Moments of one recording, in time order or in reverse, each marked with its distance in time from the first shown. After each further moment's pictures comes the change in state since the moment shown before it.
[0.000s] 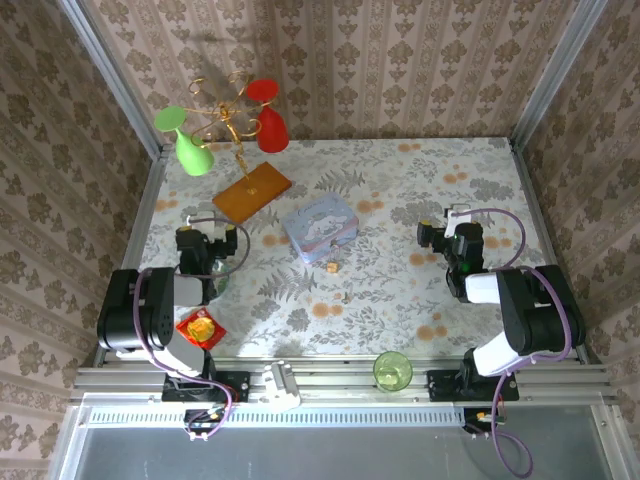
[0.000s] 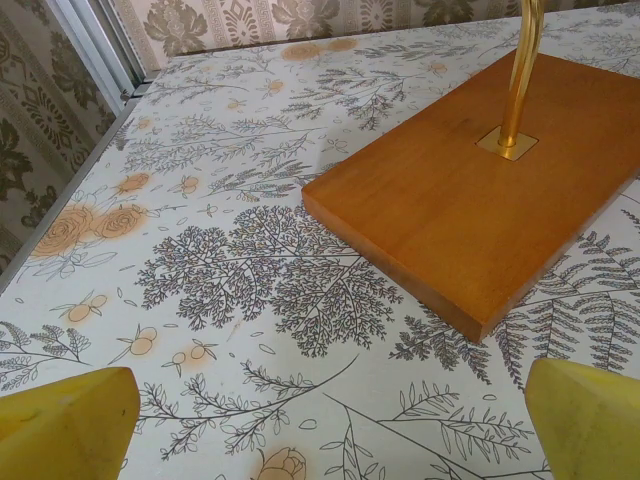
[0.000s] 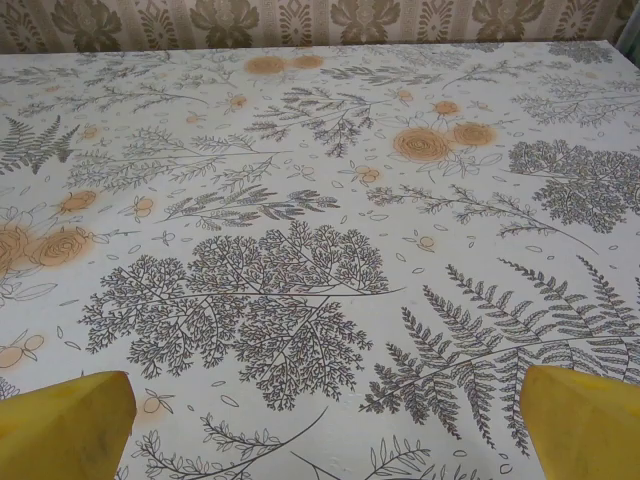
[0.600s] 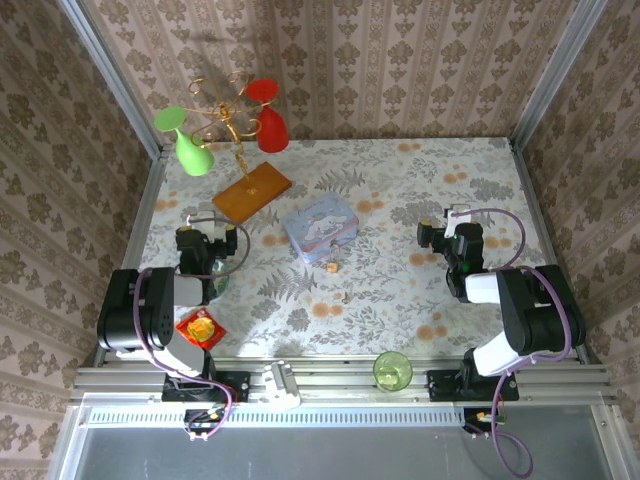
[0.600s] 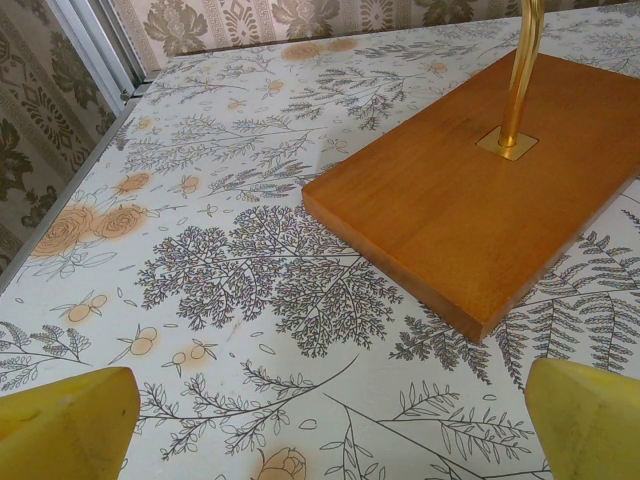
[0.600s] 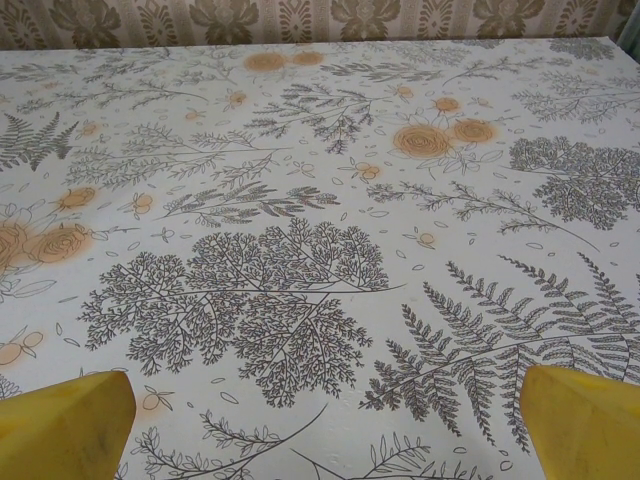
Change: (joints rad) left arm 0.000 0.000 0.000 0.000 0.000 0.000; right arm 0.000 0.000 0.000 -0.005 0.000 0.000
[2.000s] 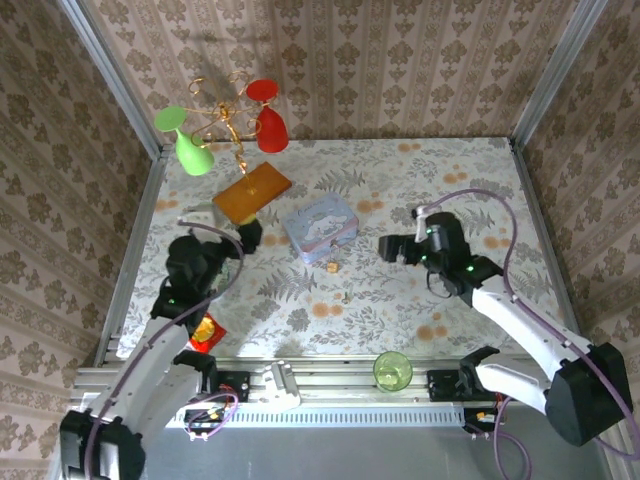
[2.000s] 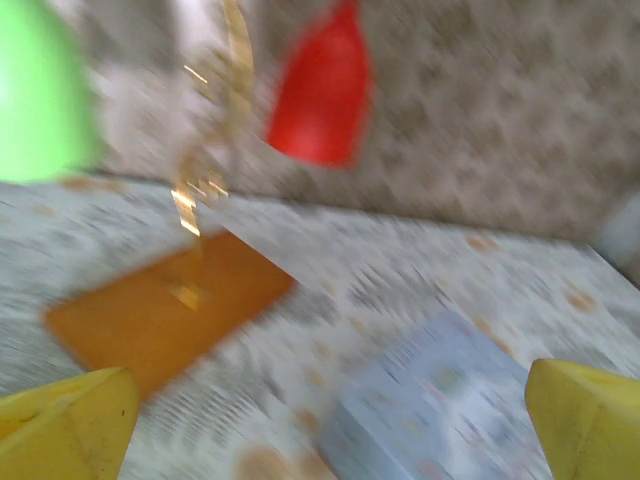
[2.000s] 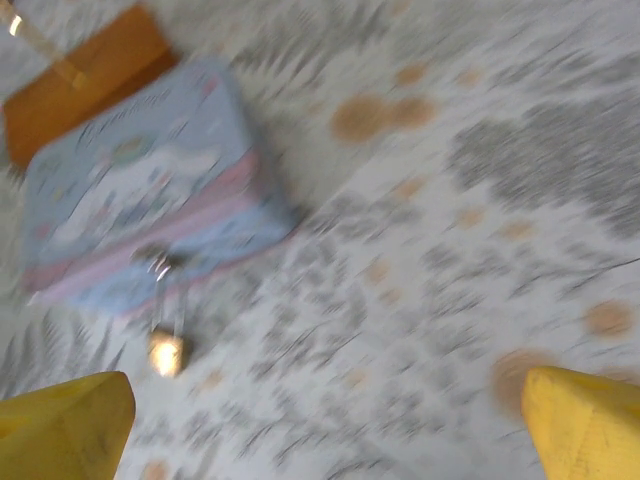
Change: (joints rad) left arm -0.333 -0.793 0.101 -0.710 0.110 -0.421; right arm 0.406 -0.458 0.299 -1.045 -0.110 0.325
